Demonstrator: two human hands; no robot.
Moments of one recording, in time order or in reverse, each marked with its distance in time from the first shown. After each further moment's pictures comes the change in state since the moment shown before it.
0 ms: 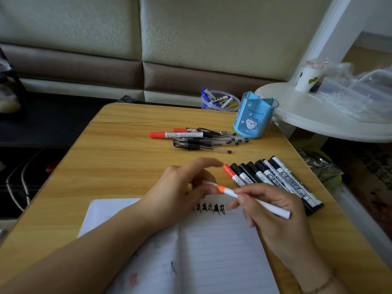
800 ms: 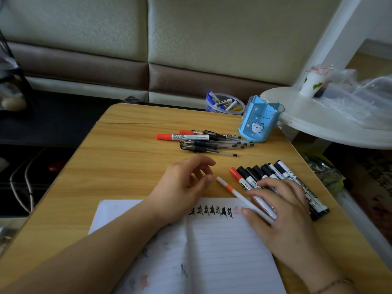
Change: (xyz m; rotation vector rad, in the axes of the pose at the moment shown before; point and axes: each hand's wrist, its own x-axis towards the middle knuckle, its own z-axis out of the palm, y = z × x) left_hand 0.003 -0.015 -0.002 -0.031 0.097 -0.206; right_hand 0.004 0.026 -0.013 -0.951 0.074 -0.139
